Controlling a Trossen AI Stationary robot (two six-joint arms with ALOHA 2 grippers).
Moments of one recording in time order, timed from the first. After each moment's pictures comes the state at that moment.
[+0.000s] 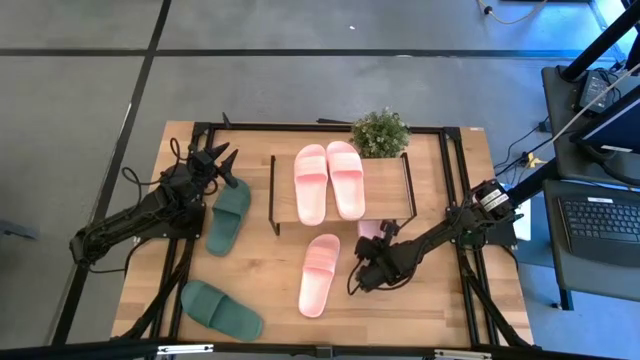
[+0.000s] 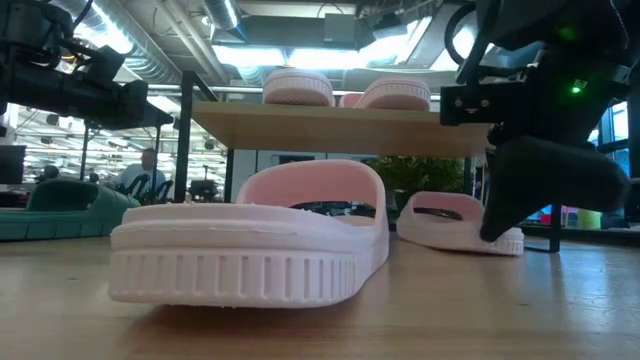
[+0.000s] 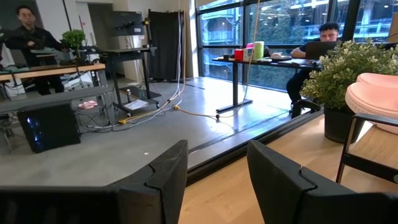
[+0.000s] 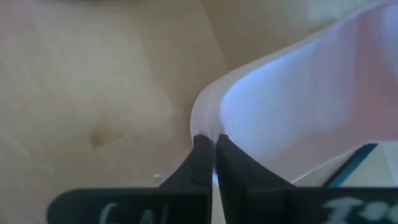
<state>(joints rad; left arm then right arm) 0.57 0.07 0.01 0.06 -0.38 0.04 0.51 1.89 1.11 -0.81 0.56 0.88</state>
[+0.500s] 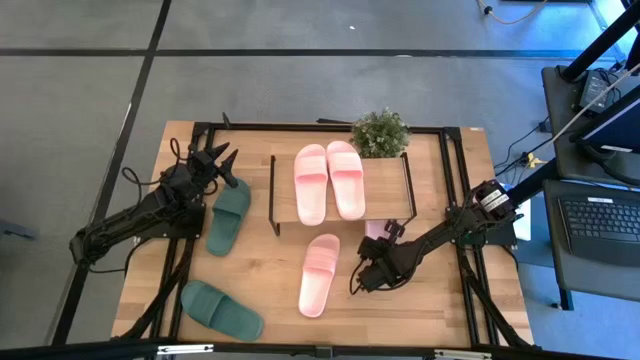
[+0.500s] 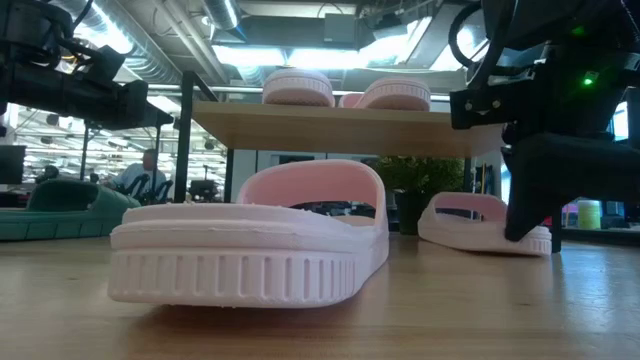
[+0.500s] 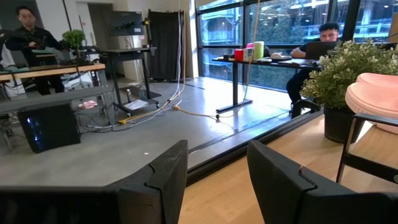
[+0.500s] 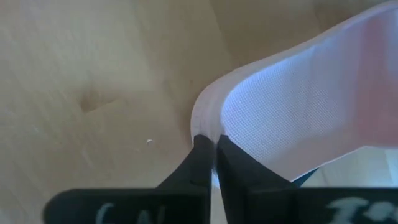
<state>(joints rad) 0.57 0.07 0.01 0.06 -0.38 0.04 0.52 1.89 1.14 -0.92 0.48 0.93</state>
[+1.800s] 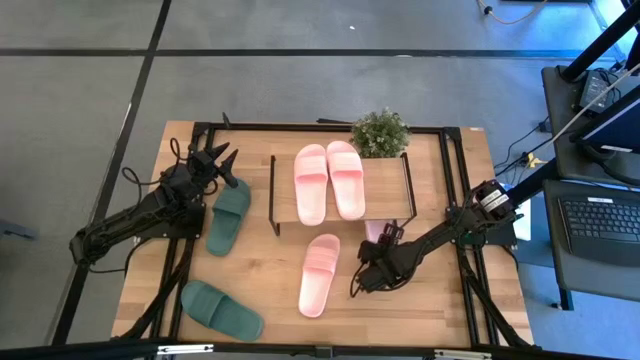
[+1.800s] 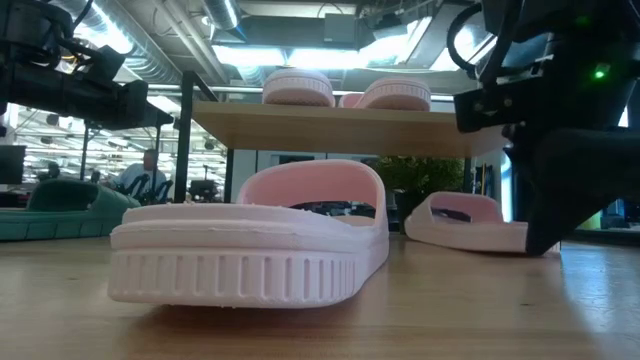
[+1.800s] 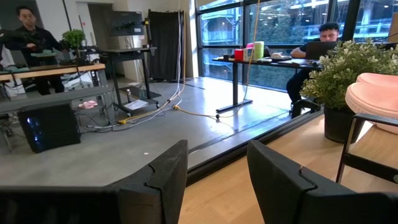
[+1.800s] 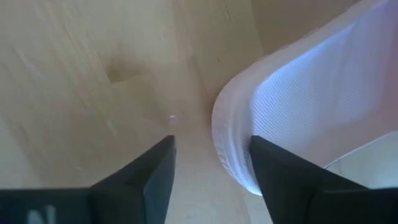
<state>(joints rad) 0.57 0.07 0.01 0.06 -0.38 0.04 0.52 1.89 1.15 -0.92 0.40 0.87</state>
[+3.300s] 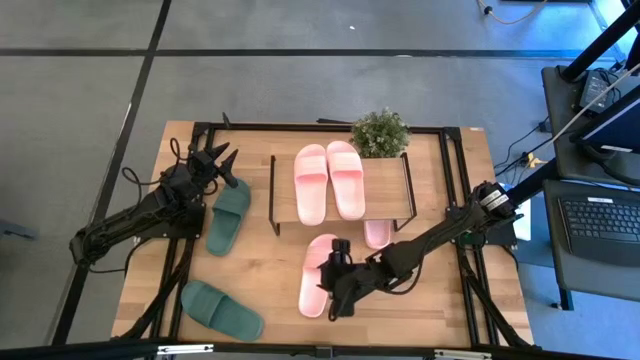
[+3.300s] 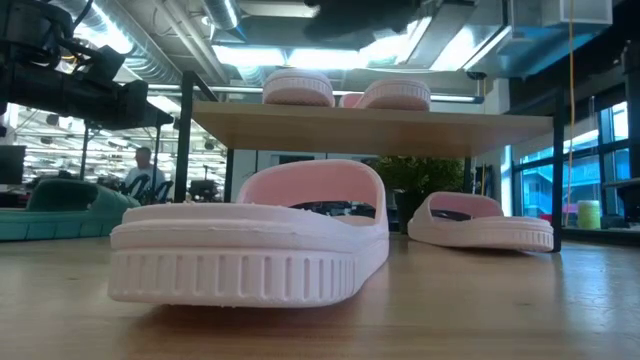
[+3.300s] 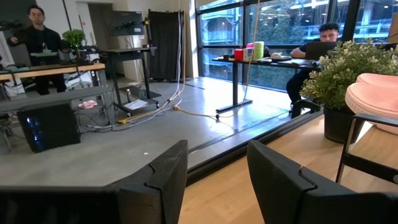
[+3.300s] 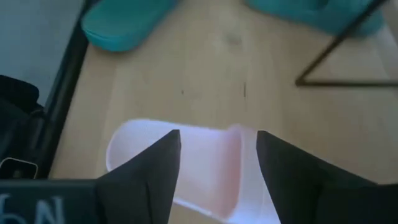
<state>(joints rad) 0.57 0.07 0.01 0.06 -0.38 0.03 0.52 1.89 1.47 -0.39 0.41 0.31</state>
